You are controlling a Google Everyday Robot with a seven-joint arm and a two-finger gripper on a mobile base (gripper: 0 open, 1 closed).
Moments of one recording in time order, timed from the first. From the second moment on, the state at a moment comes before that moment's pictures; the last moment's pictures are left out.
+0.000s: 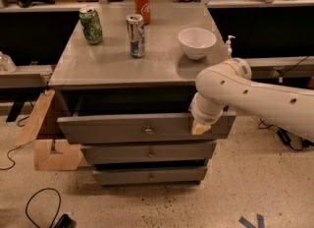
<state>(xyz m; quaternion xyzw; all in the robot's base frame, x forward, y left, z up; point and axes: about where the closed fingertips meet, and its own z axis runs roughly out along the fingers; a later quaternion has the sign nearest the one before) 0.593 -0.152 0.659 -0.72 0.67 -0.08 0.12</state>
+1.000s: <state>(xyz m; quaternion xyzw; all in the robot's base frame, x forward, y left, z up) 0.592 -0.152 0.656 -0.72 0.68 -0.07 0.12</state>
